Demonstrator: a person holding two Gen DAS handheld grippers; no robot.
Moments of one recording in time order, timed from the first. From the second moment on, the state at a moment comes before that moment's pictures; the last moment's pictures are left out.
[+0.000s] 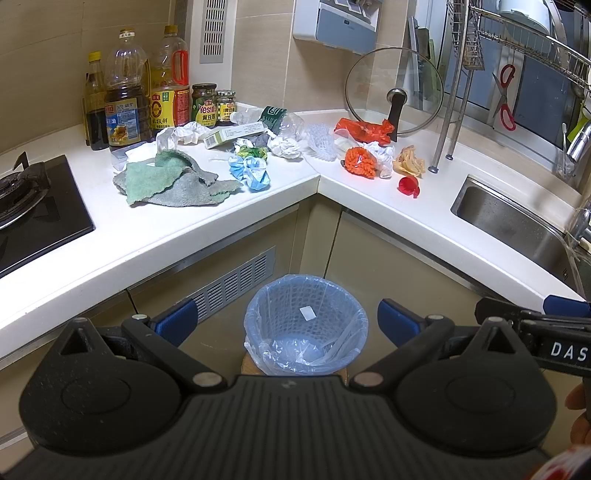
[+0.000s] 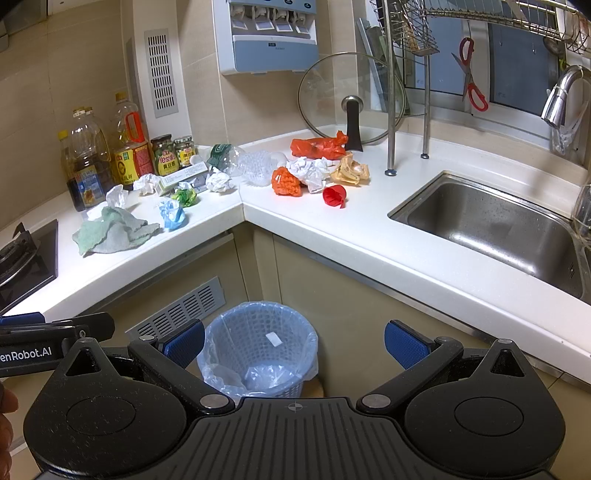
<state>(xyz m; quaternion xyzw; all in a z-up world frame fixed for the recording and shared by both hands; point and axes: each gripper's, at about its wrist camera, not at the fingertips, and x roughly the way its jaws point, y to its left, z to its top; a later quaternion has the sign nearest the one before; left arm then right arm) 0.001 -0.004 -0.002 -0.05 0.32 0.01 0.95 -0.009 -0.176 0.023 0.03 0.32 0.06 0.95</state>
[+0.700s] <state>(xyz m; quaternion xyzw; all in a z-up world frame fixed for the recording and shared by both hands) 0.003 -0.001 -0.002 -0.06 0.32 0.01 0.95 -0.008 -0.179 0.024 0.04 0.32 0.06 0.95</state>
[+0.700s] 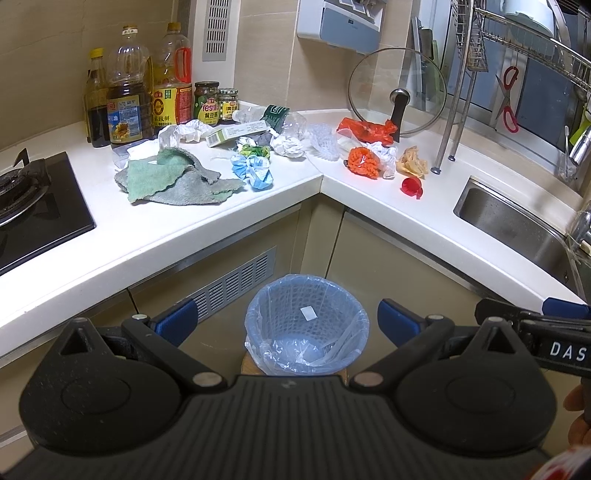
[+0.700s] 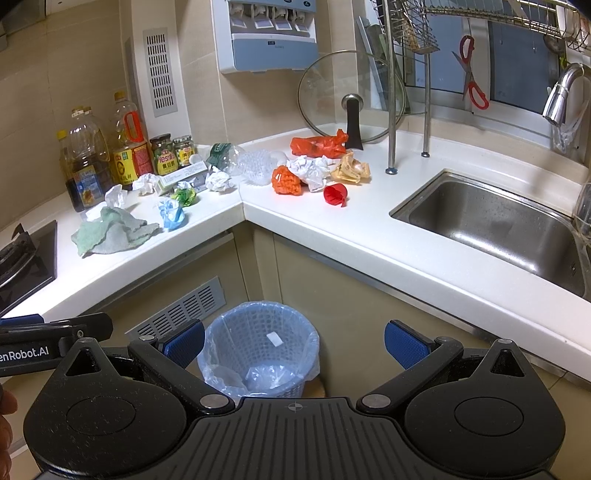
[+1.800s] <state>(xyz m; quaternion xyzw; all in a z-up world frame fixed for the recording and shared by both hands) 0.164 0.017 -0.010 -0.10 0.27 0.06 0.95 0.185 -0.202 0.010 0.02 0.27 0.10 0.96</state>
